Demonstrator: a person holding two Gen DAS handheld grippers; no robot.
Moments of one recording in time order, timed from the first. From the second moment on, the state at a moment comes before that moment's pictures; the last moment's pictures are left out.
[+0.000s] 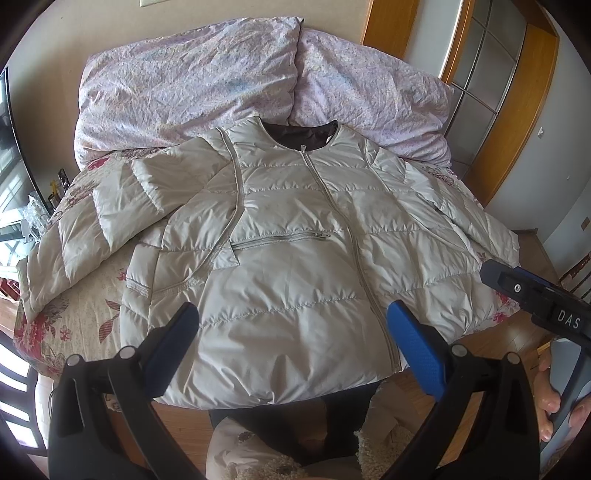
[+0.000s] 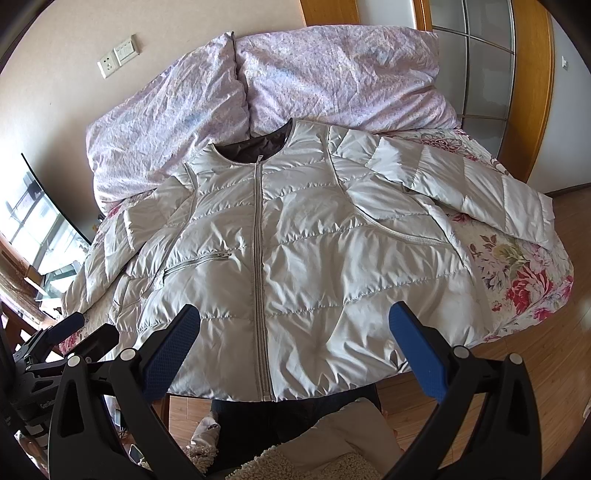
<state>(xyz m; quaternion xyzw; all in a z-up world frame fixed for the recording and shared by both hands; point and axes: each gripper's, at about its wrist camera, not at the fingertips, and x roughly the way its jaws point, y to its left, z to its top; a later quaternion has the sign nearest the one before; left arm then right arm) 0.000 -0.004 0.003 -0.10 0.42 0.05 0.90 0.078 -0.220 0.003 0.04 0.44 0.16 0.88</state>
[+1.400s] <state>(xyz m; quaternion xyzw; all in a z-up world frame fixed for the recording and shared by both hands) -0.003 -0.007 0.003 -0.10 0.42 0.05 0.90 0.077 -0.224 0.004 0.05 0.44 0.16 0.88</state>
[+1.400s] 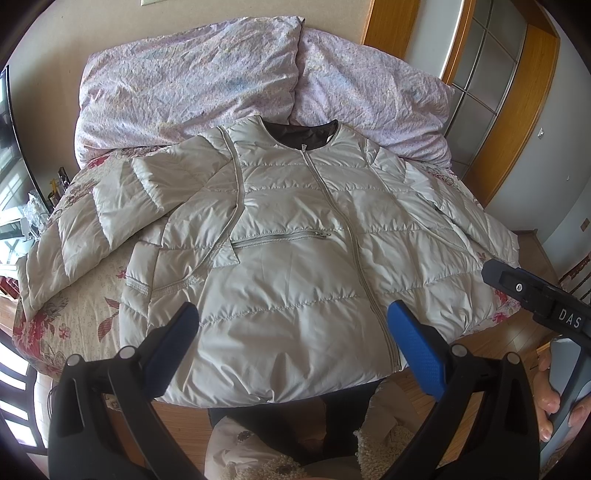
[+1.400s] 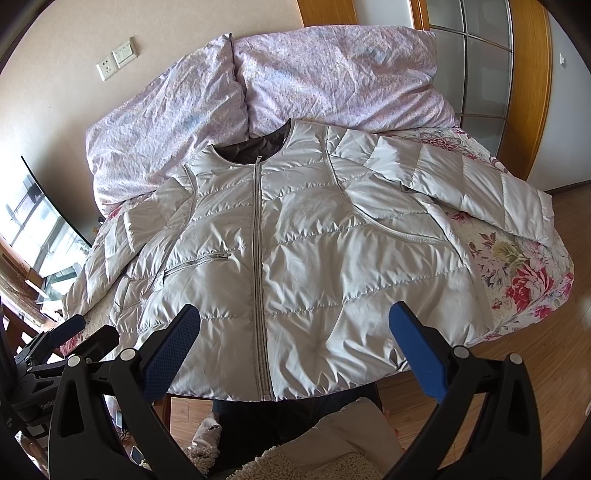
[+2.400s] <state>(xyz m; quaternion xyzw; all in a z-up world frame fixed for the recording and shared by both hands) 0.002 -0.003 -0.002 -0.10 0.43 0.05 0.90 0.080 -0.227 -0.003 0.06 0.45 0.16 0.88</state>
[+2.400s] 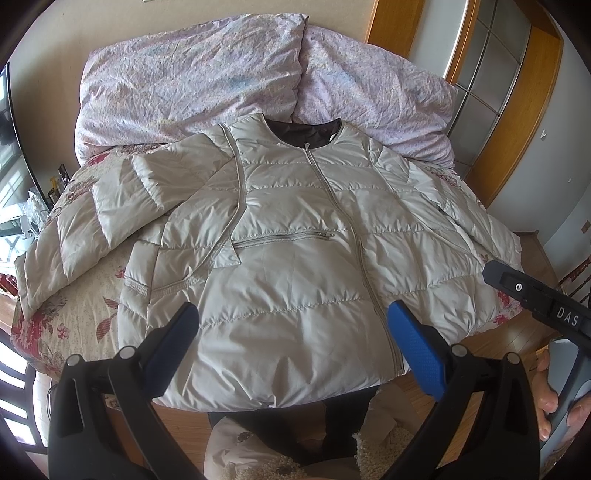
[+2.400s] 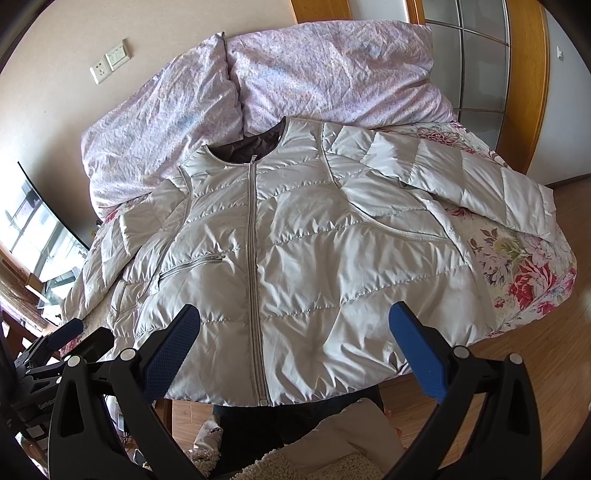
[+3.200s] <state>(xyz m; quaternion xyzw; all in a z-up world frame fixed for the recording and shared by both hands) 0.082 0.034 -0.062 -0.13 0.47 0.04 0.87 0.215 -0.495 -0.128 0.40 0.41 -0.10 0.81</state>
